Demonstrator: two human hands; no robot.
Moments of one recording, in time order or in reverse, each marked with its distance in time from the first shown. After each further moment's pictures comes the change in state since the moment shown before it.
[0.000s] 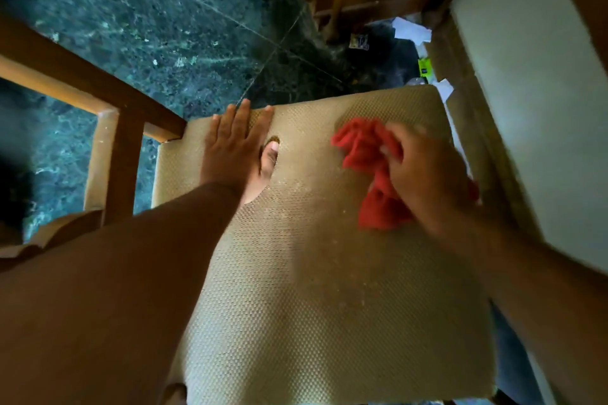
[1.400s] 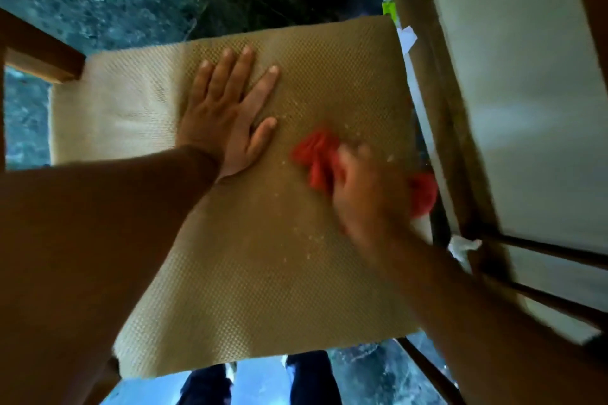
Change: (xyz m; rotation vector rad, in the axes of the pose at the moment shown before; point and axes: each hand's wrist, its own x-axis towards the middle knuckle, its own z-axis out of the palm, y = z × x) left_hand -0.001 0.061 0.035 0.006 0.051 0.270; right_hand -0.089 0.012 0.027 -0.099 -0.124 0.140
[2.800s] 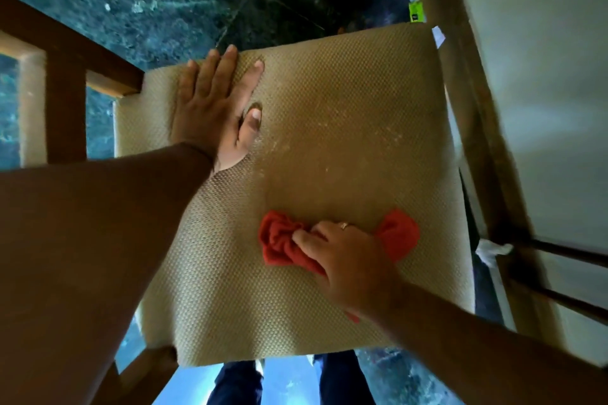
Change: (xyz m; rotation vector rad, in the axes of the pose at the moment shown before) left_hand -0.012 -0.066 -0.024 -0.009 -0.017 -0.093; right_hand -0.069 -0.049 0.002 0.181 -0.374 -0.548
